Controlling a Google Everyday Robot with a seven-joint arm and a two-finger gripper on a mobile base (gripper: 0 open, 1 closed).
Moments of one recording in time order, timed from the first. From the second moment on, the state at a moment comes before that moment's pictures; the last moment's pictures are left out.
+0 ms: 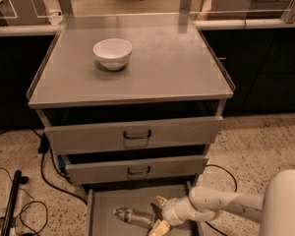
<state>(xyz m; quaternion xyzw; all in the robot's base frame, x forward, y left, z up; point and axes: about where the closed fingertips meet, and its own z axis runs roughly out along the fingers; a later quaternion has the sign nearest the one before) 0.445 -0.028 0.275 -0.53 0.74 0.32 0.26</state>
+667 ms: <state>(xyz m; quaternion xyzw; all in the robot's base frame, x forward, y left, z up) 0.457 -0.019 0.227 -0.51 0.75 0.29 0.30</state>
